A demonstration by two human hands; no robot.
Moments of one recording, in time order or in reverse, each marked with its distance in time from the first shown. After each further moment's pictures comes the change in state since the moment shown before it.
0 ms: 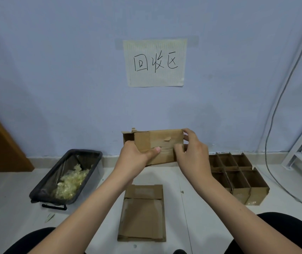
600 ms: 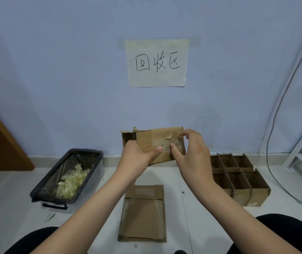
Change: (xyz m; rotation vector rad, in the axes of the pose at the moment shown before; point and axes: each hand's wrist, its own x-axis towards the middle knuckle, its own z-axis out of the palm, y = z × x) left_hand -0.003 0.004 0.001 -0.007 0.036 0.014; right_hand -0.008 -0.001 0.003 -0.051 0.094 -0.165
